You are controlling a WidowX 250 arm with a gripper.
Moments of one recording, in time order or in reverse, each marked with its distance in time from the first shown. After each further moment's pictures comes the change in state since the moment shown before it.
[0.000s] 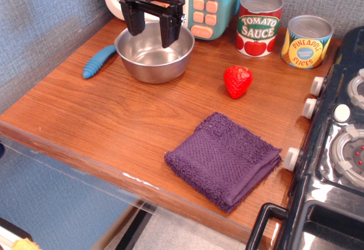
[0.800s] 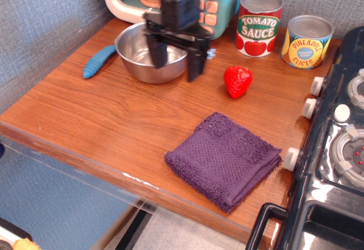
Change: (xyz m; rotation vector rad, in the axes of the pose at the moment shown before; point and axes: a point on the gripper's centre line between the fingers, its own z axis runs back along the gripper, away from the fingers) arm -0.022 -0.073 -0.011 -0.061 0.068 -0.072
